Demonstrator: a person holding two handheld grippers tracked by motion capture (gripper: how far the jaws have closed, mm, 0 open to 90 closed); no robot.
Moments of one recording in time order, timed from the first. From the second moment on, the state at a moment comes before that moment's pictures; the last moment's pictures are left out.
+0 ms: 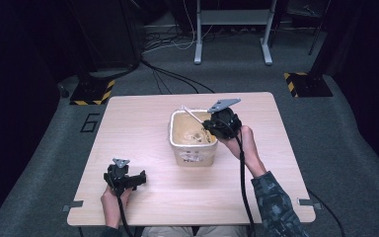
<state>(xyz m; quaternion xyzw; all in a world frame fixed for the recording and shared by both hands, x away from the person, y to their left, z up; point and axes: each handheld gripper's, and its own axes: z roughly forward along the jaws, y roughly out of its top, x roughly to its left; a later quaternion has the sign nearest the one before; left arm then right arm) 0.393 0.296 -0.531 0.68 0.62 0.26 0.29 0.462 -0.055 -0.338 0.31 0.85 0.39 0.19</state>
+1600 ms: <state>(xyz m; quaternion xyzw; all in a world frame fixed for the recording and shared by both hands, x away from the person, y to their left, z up) 0.393 0.296 -0.531 0.68 0.62 0.26 0.29 0.472 -0.063 -0.350 0.35 0.84 0.37 0.16</state>
